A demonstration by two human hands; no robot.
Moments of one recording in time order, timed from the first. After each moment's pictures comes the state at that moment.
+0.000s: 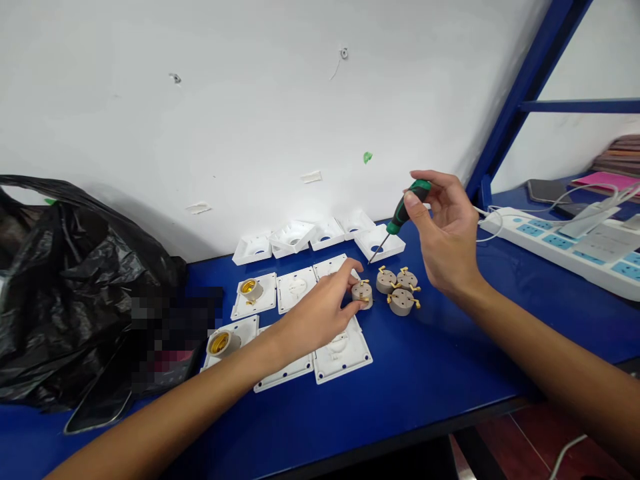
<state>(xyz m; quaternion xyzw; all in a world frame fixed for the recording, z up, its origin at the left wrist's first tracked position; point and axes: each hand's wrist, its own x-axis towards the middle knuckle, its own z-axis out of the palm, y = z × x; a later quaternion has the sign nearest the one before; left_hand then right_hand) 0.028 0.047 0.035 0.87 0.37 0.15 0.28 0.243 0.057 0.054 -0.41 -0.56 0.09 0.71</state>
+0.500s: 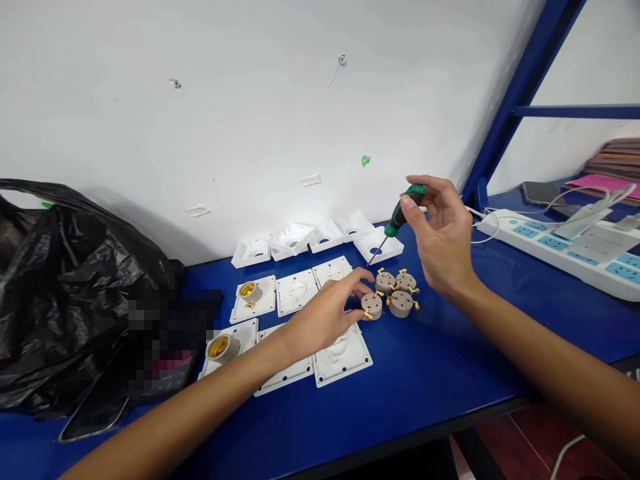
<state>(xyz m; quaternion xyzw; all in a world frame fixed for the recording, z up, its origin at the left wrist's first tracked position) 0.034 0.055 0.025 0.86 0.31 0.17 0.36 0.243 0.059 0.052 -0.38 -0.56 0.10 0.73</state>
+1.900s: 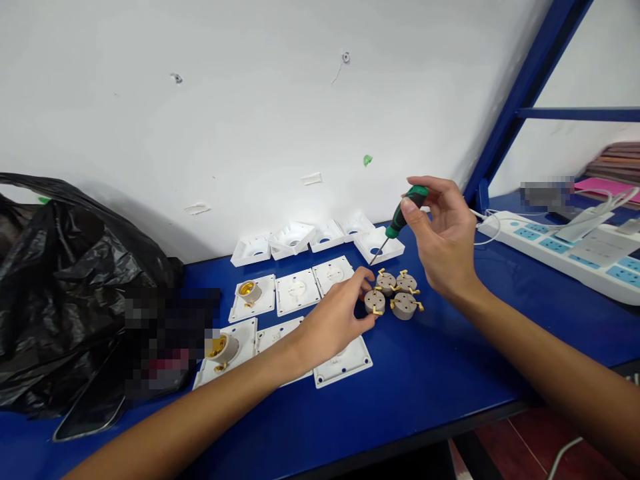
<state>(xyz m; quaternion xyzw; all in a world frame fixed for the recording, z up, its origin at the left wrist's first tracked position) 0.046 0.048 0.011 0.85 0.34 0.21 0.34 0.244 0.060 0.053 -0.38 -0.58 0.05 0.72</state>
